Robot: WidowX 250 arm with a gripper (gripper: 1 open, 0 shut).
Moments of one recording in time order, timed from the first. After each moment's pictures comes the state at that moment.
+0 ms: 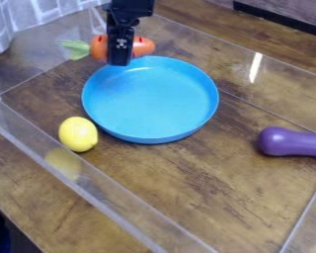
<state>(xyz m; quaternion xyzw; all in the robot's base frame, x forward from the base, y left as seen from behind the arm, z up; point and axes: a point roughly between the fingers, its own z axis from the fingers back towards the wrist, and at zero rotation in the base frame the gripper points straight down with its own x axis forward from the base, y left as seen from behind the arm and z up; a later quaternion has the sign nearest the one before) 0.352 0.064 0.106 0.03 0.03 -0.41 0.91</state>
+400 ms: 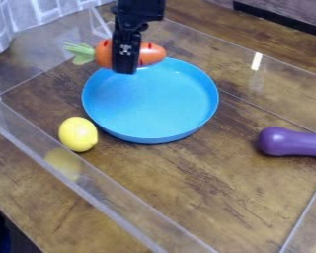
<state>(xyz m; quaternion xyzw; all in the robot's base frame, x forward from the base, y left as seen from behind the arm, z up) 0.328 0.024 0.117 0.03 0.02 -0.46 0.89</state>
